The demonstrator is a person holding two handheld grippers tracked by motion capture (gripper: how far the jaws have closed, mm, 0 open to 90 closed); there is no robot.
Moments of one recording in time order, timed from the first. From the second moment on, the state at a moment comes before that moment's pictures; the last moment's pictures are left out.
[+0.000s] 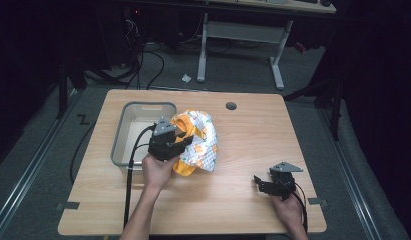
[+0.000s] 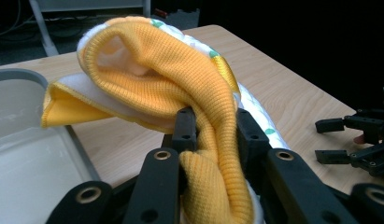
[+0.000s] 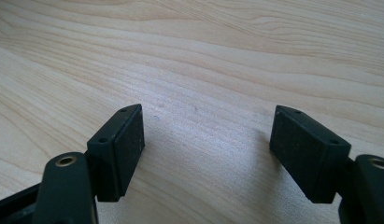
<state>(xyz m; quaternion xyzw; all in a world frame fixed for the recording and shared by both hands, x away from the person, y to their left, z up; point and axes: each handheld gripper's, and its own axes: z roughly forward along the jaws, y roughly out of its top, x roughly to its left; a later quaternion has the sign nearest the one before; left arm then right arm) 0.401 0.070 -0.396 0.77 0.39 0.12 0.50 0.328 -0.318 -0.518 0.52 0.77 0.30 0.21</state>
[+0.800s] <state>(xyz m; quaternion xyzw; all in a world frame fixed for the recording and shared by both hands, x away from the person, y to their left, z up) 0.408 0.116 -0.379 0.74 0.41 0.13 0.51 0.328 -0.318 -0.518 0.52 0.77 0.30 0.21</state>
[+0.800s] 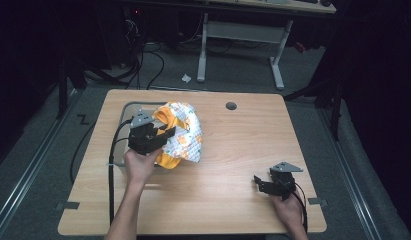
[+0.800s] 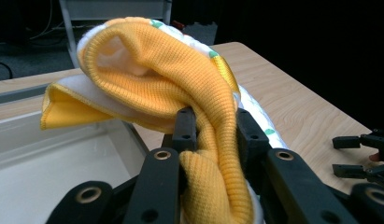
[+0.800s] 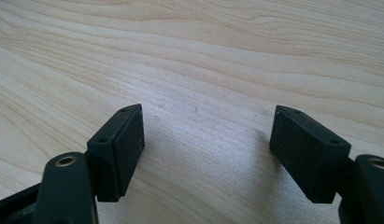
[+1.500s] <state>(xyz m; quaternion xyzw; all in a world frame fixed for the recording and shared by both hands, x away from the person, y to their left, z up) 0.415 0.144 -0.382 0.74 0.44 0.14 0.50 0.328 -0.318 -0.518 0.52 0.77 0.30 0.21</state>
